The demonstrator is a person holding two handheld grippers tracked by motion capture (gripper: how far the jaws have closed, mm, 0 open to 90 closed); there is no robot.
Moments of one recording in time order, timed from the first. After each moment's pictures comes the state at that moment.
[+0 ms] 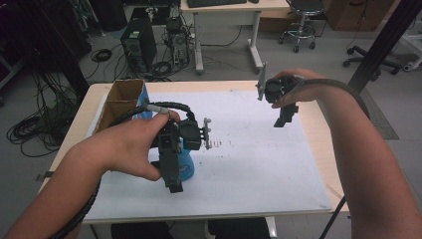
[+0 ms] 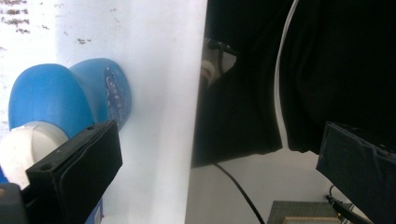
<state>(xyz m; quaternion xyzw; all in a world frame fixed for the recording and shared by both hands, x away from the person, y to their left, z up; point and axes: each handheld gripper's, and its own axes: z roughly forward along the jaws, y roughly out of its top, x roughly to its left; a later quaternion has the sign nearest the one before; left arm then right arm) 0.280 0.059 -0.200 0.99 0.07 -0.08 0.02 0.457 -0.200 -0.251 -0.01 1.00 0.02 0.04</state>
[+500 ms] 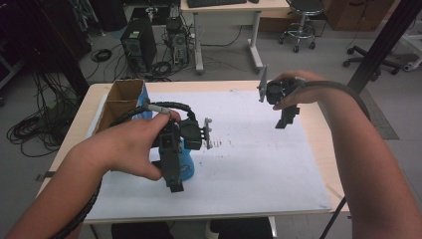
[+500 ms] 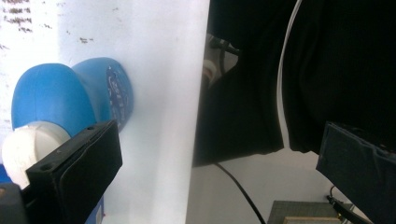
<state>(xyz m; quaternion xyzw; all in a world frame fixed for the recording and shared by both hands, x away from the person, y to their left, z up) 0.280 0.059 -0.199 0.99 0.08 -0.08 0.01 0.457 -0.203 -0.256 -0.01 1.00 0.02 0.04</state>
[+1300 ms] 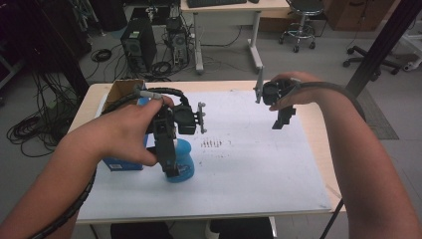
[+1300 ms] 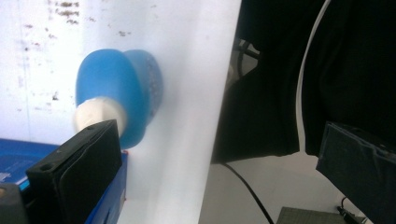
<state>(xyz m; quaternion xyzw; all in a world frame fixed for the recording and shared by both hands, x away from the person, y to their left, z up) 0.303 0.072 -0.184 0.99 0.10 -0.04 0.02 0.458 -0.195 -0.261 -0.01 1.00 0.02 0.04</state>
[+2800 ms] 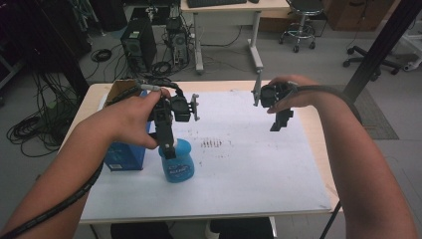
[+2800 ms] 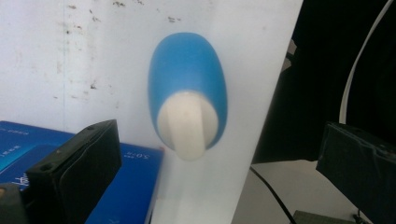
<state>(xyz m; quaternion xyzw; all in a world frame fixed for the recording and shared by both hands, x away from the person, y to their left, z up) 0.349 0.085 -0.215 0.99 0.12 -0.02 0.00 0.458 -0.191 -0.271 -0.02 1.00 0.02 0.04</state>
